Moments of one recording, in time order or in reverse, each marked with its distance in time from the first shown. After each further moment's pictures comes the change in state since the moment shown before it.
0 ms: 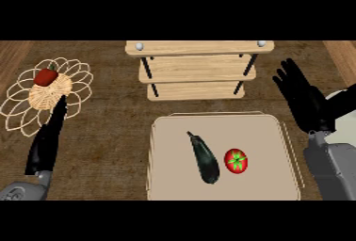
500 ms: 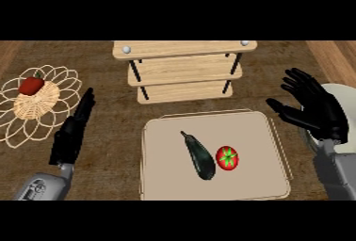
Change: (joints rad) left arm -0.065 -0.098 -0.043 -0.033 0.043 -0.078 -0.011; right arm 0.070 -0.025 -0.021 -0.046 0.118 -0.136 -0.019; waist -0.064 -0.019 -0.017
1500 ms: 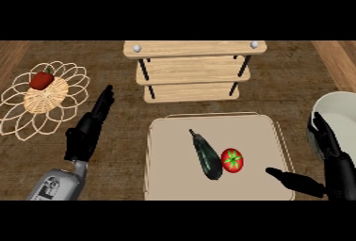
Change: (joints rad) left arm -0.033 -0.075 -0.024 -0.042 0.000 -0.075 0.048; right arm 0.443 -0.032 0.134 -0.306 0.376 -0.206 -0.187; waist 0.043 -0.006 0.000
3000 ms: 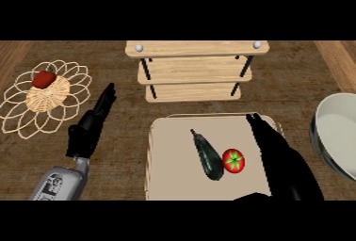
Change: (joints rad) left arm -0.011 -0.054 0.064 0.018 -0.060 -0.069 0.000; right arm -0.326 -0.014 0.448 -0.398 0.576 0.480 1.145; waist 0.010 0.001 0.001
